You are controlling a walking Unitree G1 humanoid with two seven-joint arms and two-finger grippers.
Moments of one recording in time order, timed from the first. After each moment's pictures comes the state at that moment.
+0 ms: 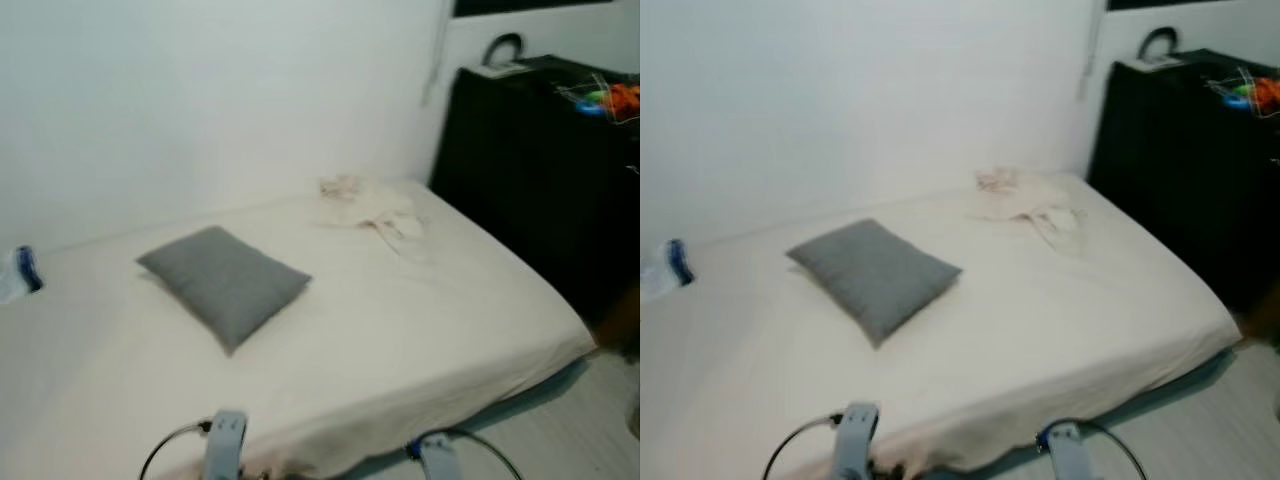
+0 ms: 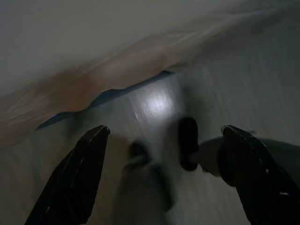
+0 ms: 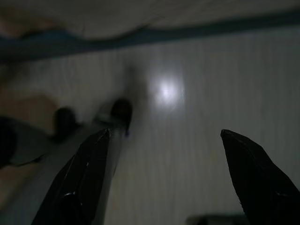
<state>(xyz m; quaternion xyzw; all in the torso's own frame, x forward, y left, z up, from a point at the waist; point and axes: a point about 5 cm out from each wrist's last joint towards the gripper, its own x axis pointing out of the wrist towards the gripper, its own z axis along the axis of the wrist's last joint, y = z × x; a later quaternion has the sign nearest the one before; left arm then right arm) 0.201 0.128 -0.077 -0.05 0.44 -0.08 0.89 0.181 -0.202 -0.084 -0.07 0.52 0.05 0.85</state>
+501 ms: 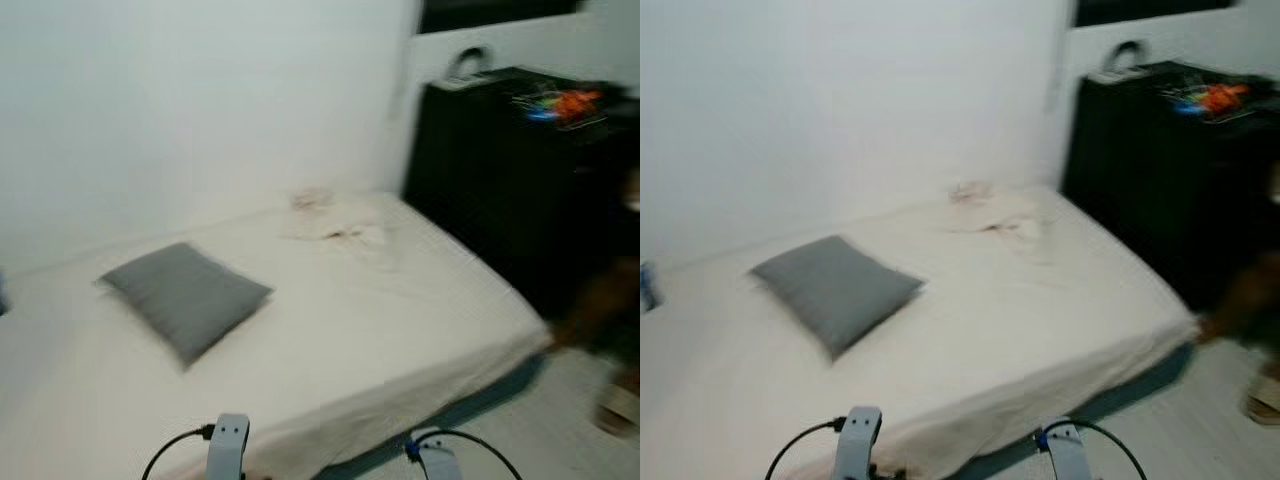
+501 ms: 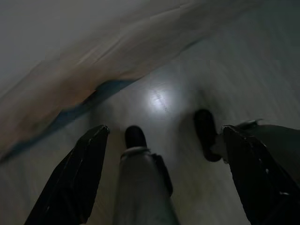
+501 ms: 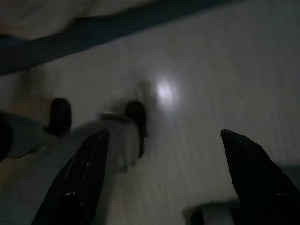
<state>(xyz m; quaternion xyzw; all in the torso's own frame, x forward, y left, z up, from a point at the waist) 0.196 0.127 -0.080 -0.05 0.45 -0.09 0.89 0.177 -0.201 -0.086 -0.07 0.52 0.05 0.85</state>
